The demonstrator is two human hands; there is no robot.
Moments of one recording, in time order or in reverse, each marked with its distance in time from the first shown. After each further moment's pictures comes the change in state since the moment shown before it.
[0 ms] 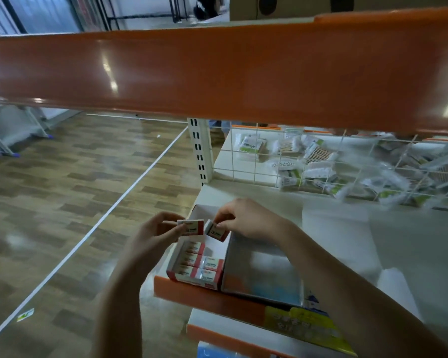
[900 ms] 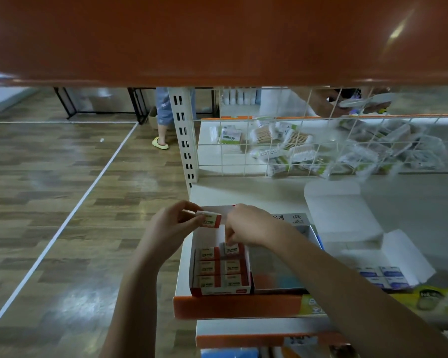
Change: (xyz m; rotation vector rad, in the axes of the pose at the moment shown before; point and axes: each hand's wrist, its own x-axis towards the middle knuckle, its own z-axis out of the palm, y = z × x) left_hand 0.077 -0.026 -0.017 0.223 -0.311 0.161; right_hand 0.032 -0.014 0.044 -0.364 -0.048 0.296
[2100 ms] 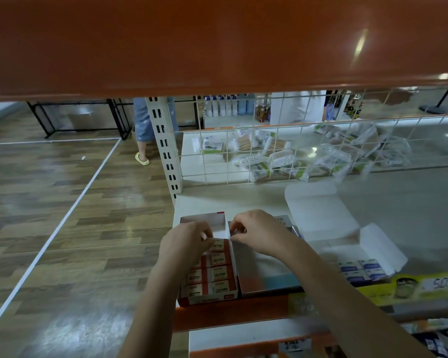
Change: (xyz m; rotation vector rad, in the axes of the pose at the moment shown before) left_hand 0.020 0.002 0.052 0.704 -0.091 0.161; right_hand -0.040 0.026 0.007 0.290 0.285 0.149
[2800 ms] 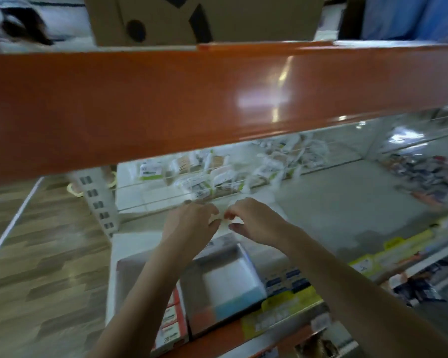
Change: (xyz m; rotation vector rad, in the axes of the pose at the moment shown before) left_hand 0.063 0.115 -0.026 0.104 0.087 0.414; right_hand -0.018 0.077 -0.065 -0.154 0.180 0.107
